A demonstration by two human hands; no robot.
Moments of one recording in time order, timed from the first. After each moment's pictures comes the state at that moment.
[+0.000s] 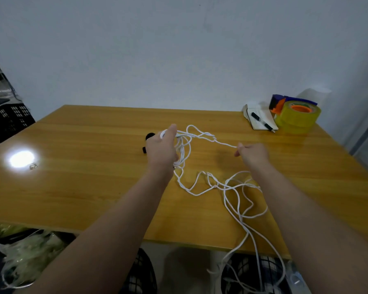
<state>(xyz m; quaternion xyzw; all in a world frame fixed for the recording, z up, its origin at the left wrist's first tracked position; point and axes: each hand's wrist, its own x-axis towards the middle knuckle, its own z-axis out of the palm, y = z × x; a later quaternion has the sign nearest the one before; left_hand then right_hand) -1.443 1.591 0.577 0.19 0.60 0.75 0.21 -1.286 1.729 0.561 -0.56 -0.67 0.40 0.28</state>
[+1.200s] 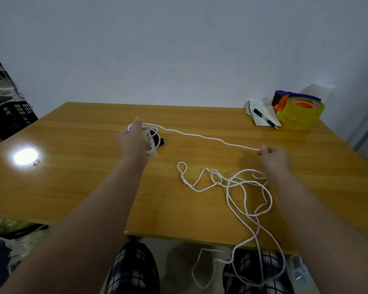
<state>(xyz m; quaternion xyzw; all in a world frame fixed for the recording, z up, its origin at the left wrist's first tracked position) -1.500 1.570 0.588 0.08 0.63 0.76 0.13 -1.253 1.748 0.538 -0.61 -0.63 0.35 0.32</state>
